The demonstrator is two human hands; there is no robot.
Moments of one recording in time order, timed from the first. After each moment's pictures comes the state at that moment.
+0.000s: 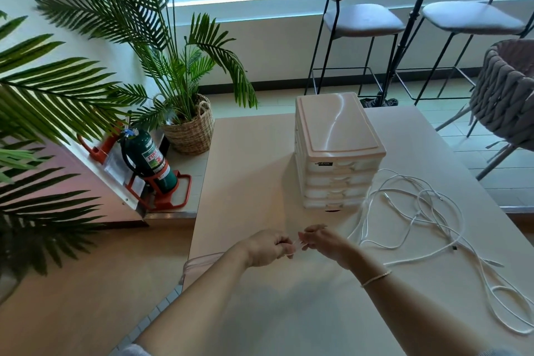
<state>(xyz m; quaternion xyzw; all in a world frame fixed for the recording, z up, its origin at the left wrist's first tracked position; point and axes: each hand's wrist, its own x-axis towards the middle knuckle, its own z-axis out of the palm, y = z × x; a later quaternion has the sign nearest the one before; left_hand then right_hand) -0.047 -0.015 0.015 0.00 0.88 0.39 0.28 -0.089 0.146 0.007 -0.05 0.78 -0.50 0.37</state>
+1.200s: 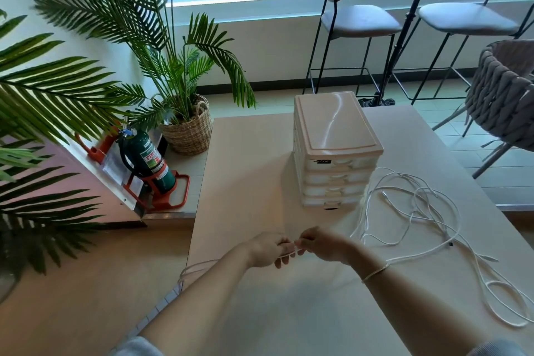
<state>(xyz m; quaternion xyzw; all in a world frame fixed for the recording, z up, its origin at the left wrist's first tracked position) -0.039 -0.012 0.007 -0.03 0.85 0.42 0.33 -0.080 0.145 0.030 -0.17 0.86 -0.30 0.37</state>
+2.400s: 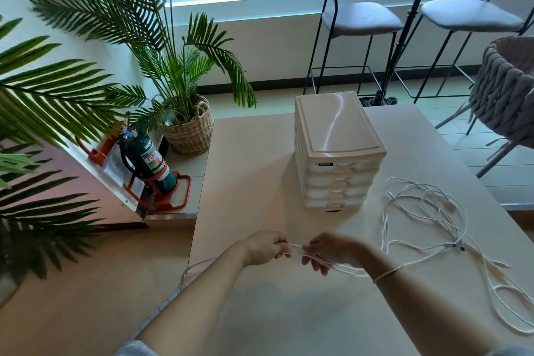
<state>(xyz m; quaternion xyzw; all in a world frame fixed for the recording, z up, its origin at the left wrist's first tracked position) -0.052 -0.019 0.009 -0.01 0.88 0.37 0.31 -0.090 0.159 0.017 -0.13 0.78 -0.36 0.49</state>
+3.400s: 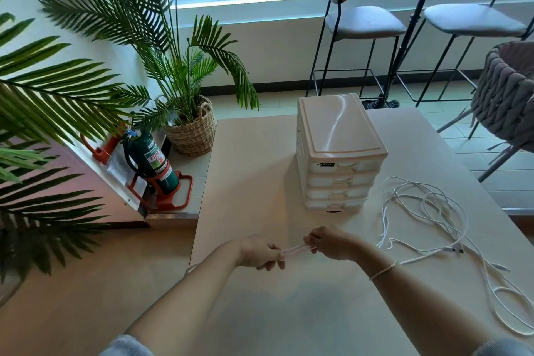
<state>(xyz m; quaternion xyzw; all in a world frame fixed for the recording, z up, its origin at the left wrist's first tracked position) -0.043 -0.034 0.013 0.00 0.84 0.37 0.40 -0.093 0.153 0.028 -0.18 0.88 -0.24 0.36</state>
